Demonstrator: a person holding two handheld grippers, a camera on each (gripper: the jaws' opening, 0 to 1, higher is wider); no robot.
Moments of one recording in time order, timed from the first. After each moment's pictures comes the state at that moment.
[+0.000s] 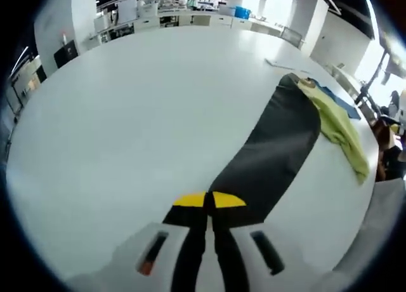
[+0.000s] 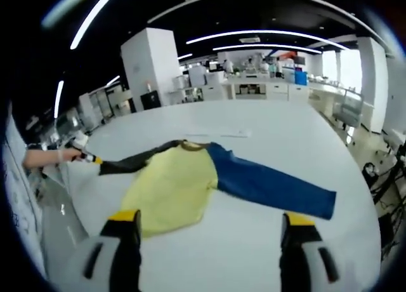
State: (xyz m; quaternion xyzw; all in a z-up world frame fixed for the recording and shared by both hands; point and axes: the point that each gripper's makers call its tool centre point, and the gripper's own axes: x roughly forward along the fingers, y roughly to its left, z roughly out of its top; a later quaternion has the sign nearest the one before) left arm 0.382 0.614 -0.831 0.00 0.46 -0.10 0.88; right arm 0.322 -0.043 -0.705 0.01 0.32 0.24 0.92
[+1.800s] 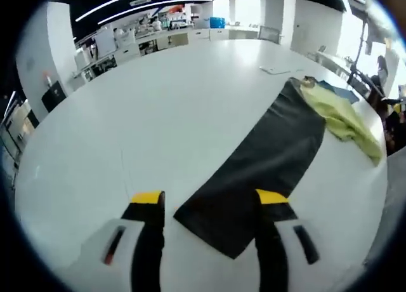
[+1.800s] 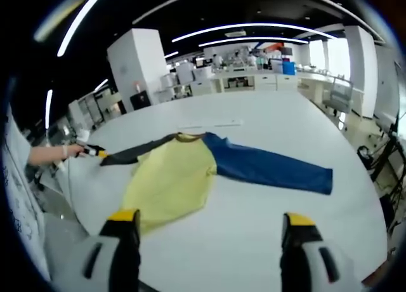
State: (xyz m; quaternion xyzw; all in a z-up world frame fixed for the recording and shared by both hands) left arm 0.450 0.625 -0.810 0.08 0.37 -0.18 0.91; right arm 0.297 -0.045 -0.719 0.03 0.33 0.21 0.92
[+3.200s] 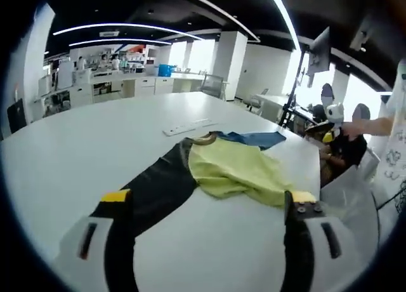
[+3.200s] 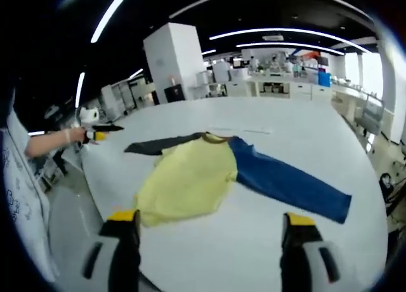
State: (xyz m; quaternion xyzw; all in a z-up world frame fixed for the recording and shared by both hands) left arm 0.343 0.412 -0.680 -0.02 0.23 -0.34 0.91; right arm 0.308 -0.036 -0.708 0.00 0.31 0.33 0.89
